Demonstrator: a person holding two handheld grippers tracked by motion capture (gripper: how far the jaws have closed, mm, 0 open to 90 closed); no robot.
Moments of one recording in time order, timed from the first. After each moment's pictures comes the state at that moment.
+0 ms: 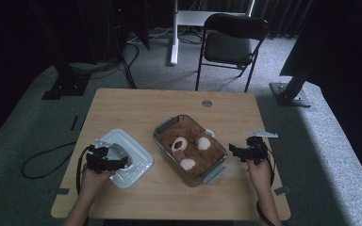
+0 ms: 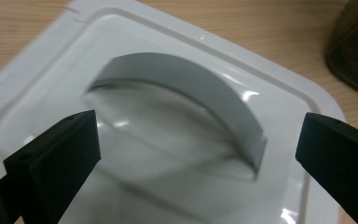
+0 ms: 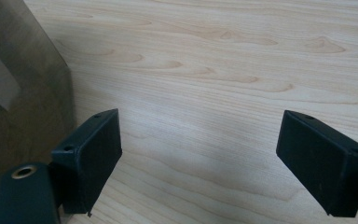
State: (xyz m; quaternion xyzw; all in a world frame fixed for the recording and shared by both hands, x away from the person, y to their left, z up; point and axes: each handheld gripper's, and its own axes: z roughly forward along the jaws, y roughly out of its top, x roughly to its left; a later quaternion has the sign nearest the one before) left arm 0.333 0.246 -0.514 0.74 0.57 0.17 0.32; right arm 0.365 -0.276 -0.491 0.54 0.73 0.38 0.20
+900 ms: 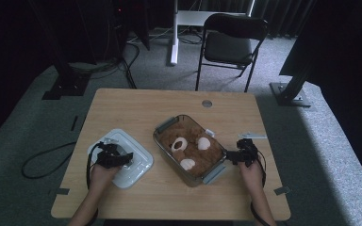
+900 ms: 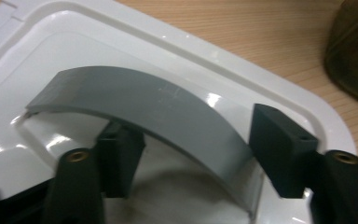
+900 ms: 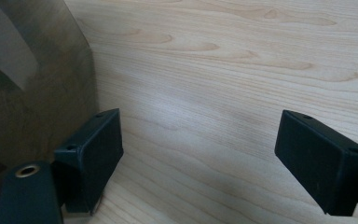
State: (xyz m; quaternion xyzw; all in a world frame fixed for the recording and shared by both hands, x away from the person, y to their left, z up) left arm 0.354 0.237 -0.532 0.74 0.55 0.14 0.35; right arm 0.370 -0.254 -0.511 0.52 0.75 0.38 0.16
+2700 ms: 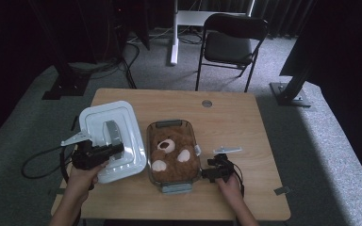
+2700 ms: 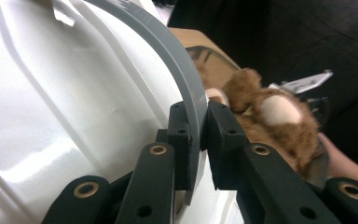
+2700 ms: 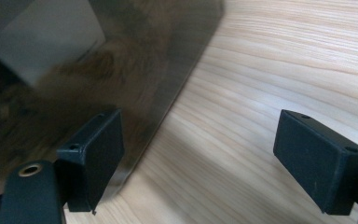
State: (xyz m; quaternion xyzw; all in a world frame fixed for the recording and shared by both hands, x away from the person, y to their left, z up) left arm 0.289 0.260 -0.415 0.71 0.43 0.08 0.54; right arm 0.335 -0.179 -0.541 0.45 0.79 0.42 0.02
